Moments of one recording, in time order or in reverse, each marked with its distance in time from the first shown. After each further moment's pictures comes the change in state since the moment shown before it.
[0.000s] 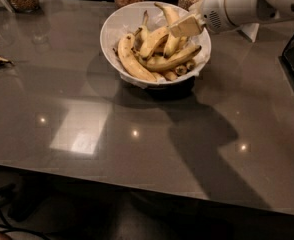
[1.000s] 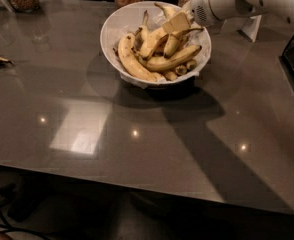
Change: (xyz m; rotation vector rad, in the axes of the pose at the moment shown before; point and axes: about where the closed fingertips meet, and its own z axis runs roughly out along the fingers) arm -0.001 -0.026 0.056 -0.002 0.022 0.060
